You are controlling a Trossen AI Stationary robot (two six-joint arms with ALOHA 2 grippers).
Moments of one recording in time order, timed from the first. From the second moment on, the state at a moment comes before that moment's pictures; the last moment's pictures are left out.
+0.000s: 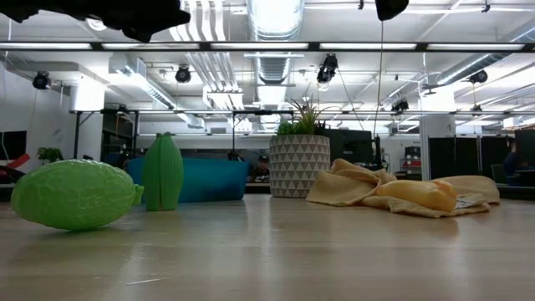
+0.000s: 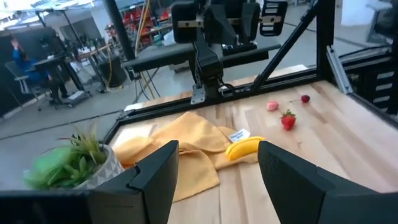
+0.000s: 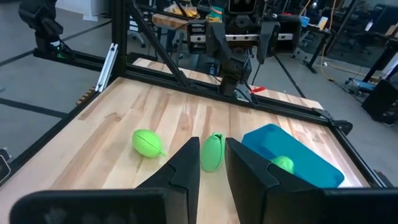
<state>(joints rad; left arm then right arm) -0.33 0.86 0.48 0.29 -0.40 0.20 0.36 1.08 0.69 0.16 0.26 -0.15</state>
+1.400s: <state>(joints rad) -0.33 0.87 0.49 0.30 -0.40 0.22 0.36 1.09 0.71 0.15 0.11 -0.01</state>
